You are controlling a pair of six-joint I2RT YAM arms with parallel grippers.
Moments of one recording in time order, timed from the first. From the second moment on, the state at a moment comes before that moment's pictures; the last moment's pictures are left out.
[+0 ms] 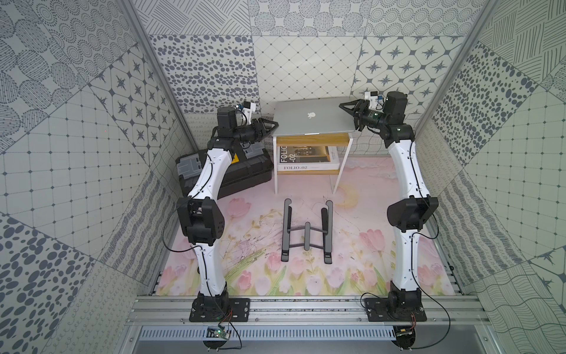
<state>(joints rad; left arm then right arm) -0.05 2.08 2.13 -0.29 0.92 -0.68 0.09 2.31 2.70 -0.54 -0.81 1.07</state>
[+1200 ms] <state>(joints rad) -0.05 2.08 2.09 -0.21 0.95 -0.71 0.15 2.31 2.76 -0.66 -0.46 0.47</state>
